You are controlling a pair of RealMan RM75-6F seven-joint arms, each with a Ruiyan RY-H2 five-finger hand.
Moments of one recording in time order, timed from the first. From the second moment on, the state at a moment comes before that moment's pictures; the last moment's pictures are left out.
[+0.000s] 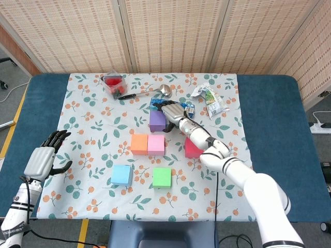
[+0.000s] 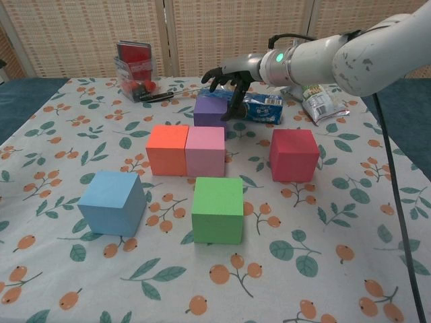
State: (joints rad) left arm -0.41 -1.14 -0.07 -1.68 1.31 1.28 -0.04; right arm 1.30 -1.81 0.28 -0.57 -1.39 0.28 0.53
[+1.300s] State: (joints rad) left arm -0.35 -1.09 -0.10 -1.66 1.41 1.29 -0.17; right arm 0.99 -1.44 0.15 -0.90 -1.41 0.73 0.66
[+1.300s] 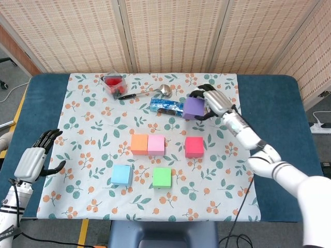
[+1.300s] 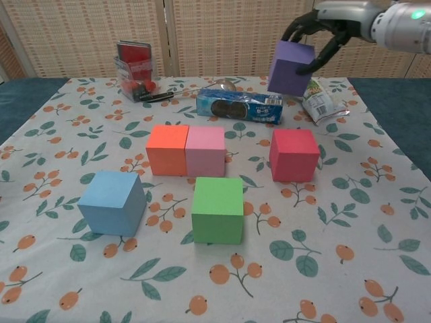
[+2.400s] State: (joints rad) left arm -0.35 -1.09 -0.10 -1.72 1.41 1.27 -0.10; right arm 0.72 -1.19 0.07 -1.33 -1.41 0.85 0.33
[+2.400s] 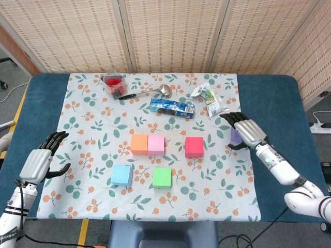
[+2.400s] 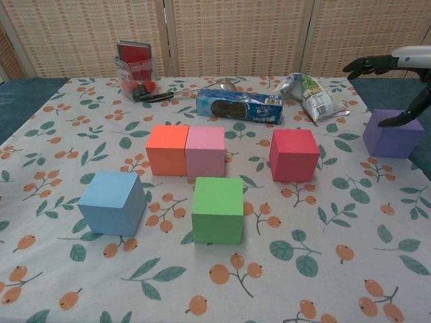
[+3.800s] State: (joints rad) left arm -0.36 -1.11 -0.08 -1.64 1.44 1.21 -0.22; right arm 0.77 -1.57 0.10 -1.06 -1.41 0.79 0.48
